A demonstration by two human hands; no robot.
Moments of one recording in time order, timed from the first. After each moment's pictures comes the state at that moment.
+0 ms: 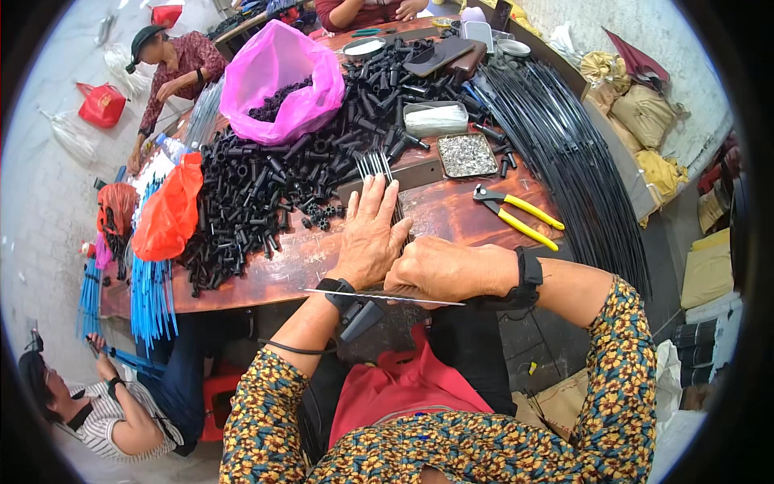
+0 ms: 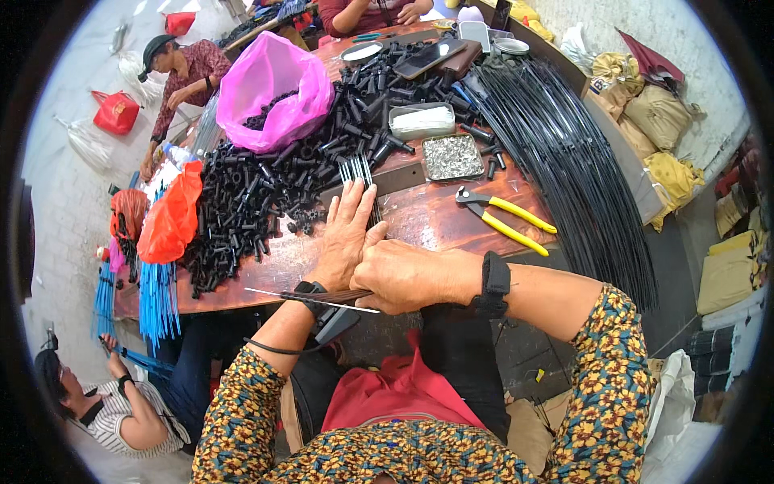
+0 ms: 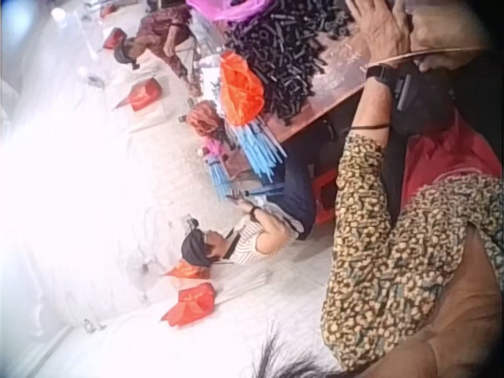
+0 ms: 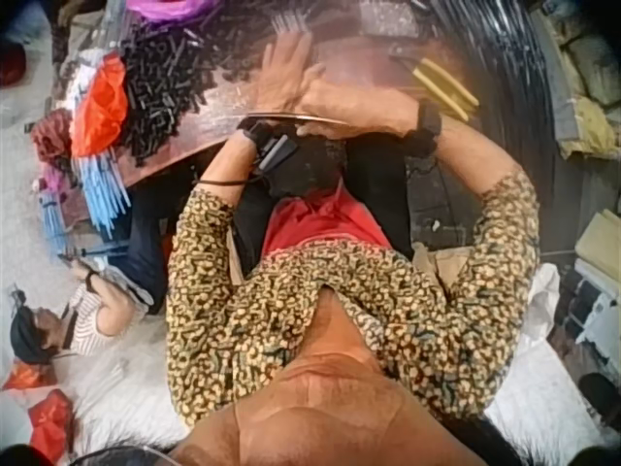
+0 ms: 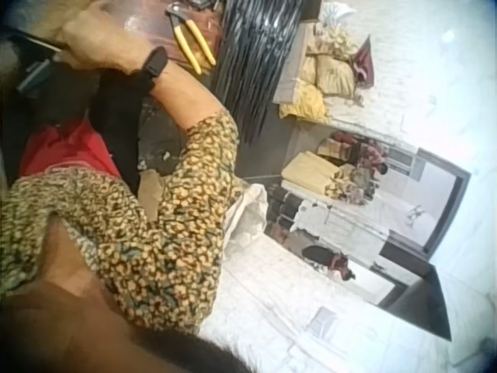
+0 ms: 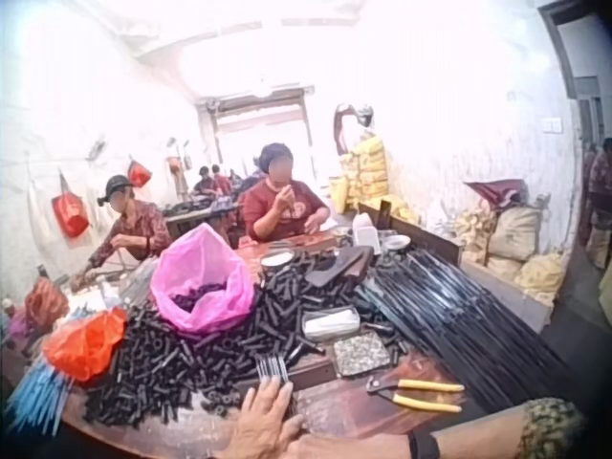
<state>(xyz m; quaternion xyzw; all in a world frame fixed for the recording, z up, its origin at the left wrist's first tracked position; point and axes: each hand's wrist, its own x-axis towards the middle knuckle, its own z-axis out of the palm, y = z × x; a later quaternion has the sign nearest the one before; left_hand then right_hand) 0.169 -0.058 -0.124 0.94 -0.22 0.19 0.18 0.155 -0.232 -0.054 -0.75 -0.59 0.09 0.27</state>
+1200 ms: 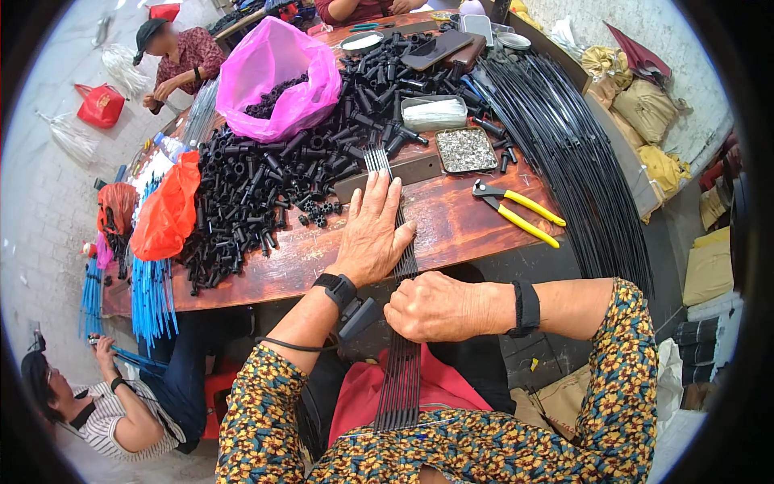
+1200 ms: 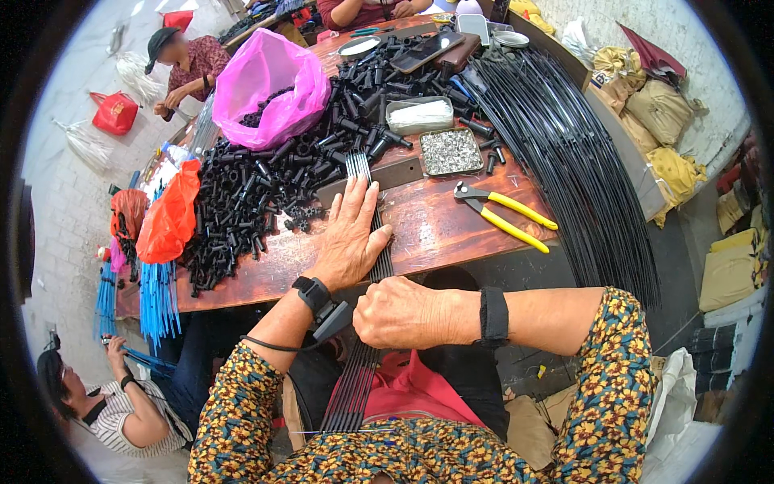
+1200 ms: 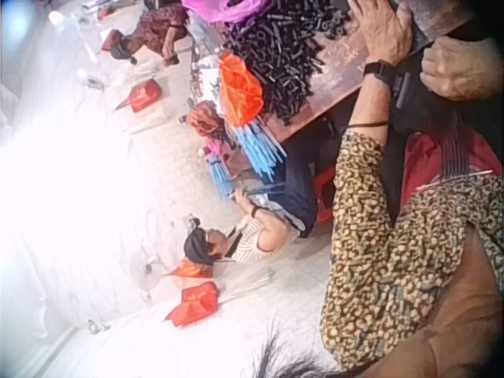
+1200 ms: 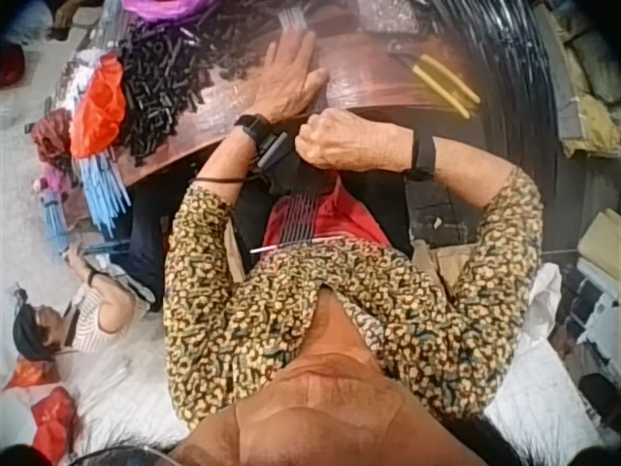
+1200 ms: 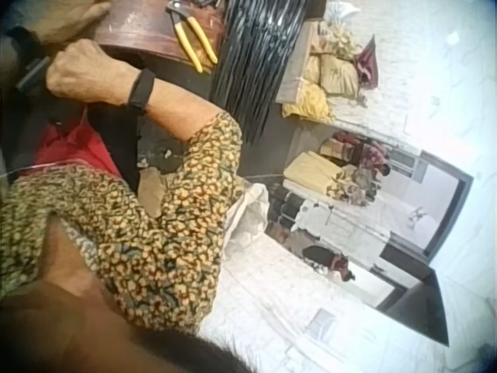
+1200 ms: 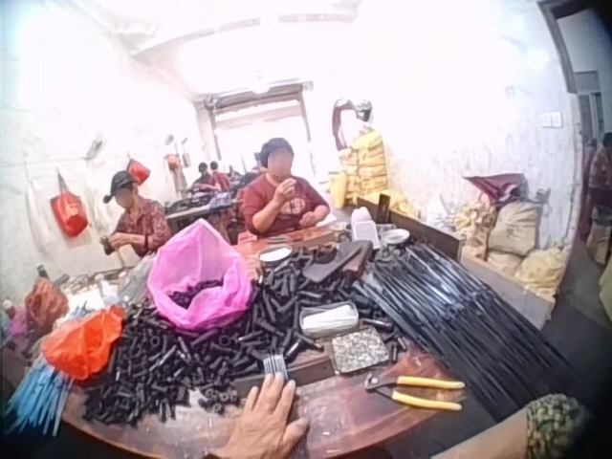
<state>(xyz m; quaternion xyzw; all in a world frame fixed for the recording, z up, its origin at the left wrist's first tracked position) 0.166 -0.067 -0.117 0.95 -0.24 0.13 0.16 0.114 -0.238 -0.075 -0.72 -0.68 -0.13 0.12</state>
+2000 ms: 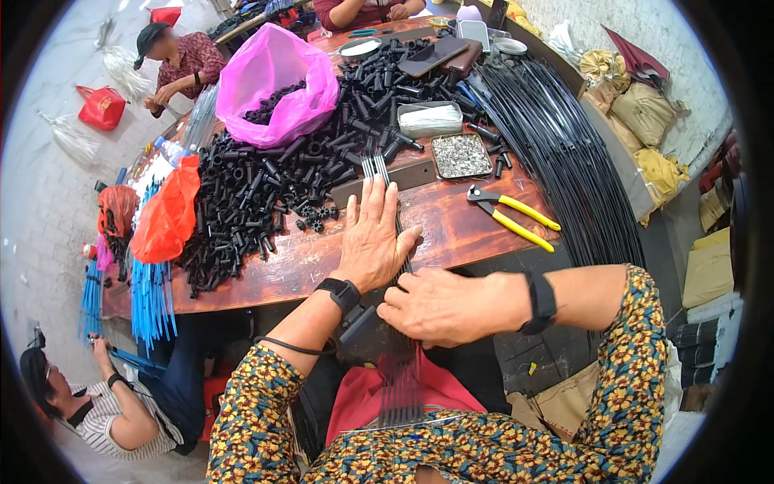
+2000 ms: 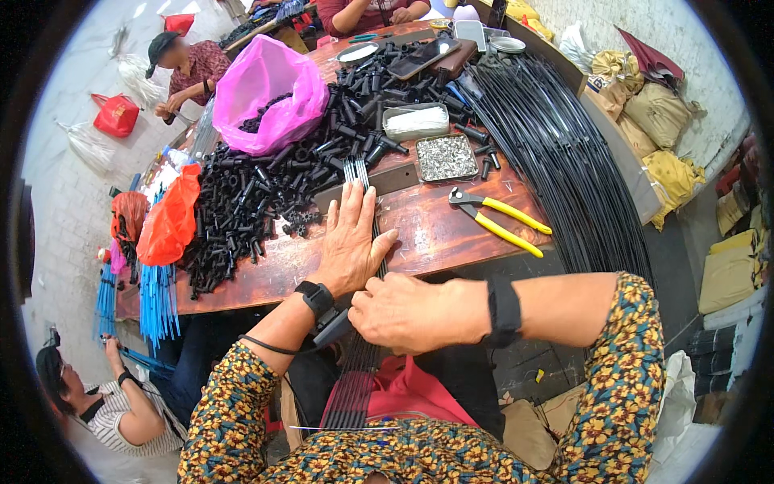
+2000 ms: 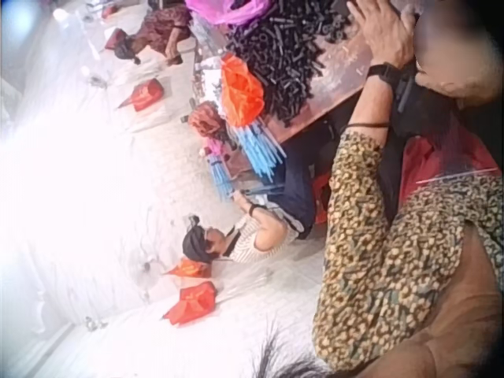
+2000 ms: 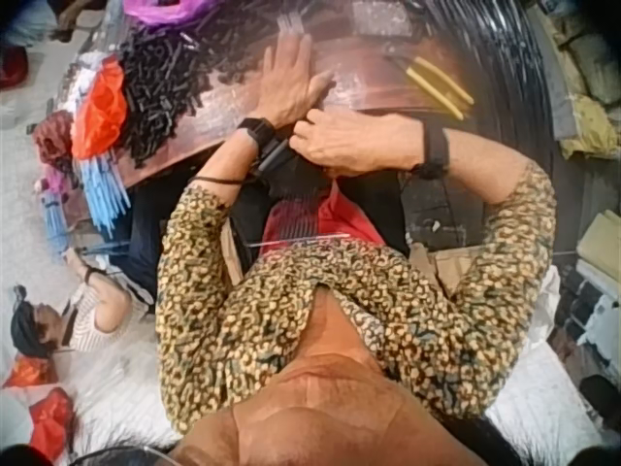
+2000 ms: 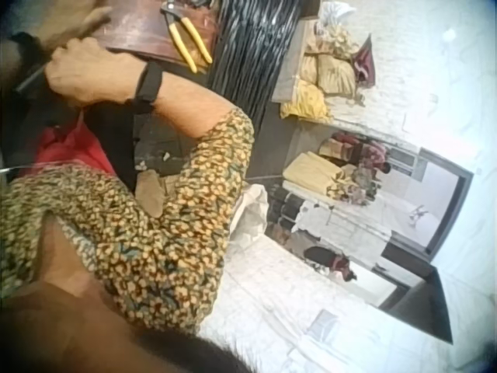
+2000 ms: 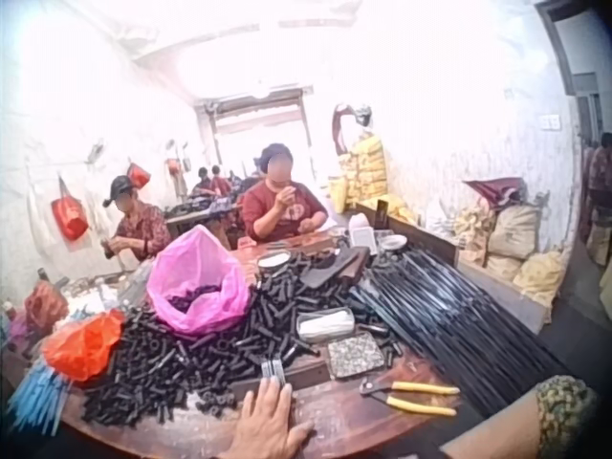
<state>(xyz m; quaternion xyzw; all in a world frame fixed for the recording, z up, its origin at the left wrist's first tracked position) 0.163 -0.077 -0.123 0.96 -0.20 0.15 0.11 0.117 -0.248 -0.057 -0.74 -0.67 -0.01 0.10</state>
